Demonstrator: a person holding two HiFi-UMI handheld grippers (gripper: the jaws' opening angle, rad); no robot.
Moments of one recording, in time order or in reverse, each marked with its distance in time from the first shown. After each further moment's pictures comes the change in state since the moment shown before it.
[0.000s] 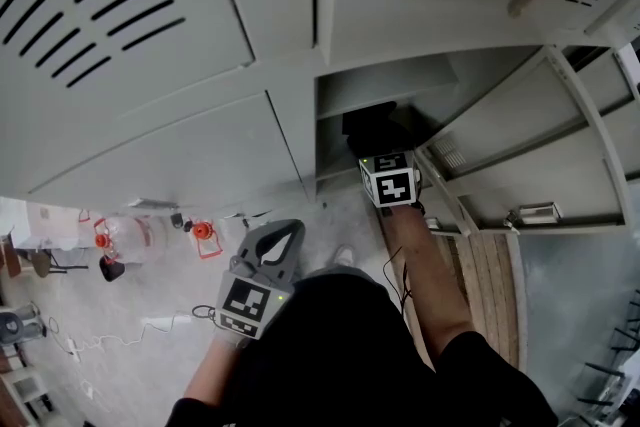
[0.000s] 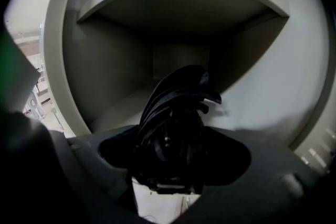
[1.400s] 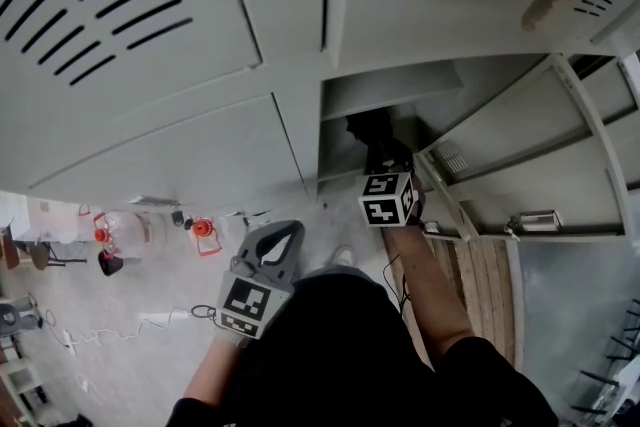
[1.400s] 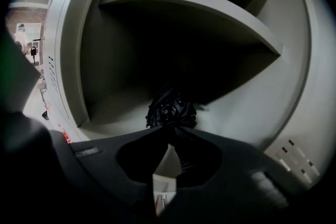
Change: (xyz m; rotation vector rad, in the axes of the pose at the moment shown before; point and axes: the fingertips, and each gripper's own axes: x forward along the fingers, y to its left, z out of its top) left arm 0.001 0.002 -0.006 -0.022 0.013 0.025; right arm -0.026 0.002 0.006 -0.188 -0.017 -0.159
